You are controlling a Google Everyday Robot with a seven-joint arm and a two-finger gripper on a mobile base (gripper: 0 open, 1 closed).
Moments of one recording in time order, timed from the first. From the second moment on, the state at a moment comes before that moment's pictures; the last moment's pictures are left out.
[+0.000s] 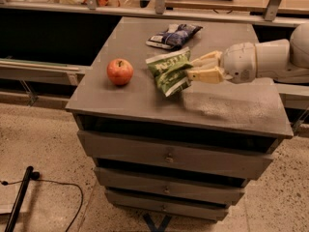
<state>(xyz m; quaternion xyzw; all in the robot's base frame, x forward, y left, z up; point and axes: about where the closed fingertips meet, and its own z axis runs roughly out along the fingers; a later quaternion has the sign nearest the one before) 0.586 -0.114 0.894 -0.54 0.60 0.32 0.49</state>
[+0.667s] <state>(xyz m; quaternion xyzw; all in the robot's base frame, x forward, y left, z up) 0.584 -0.064 0.903 -0.55 0.57 0.36 0.49</state>
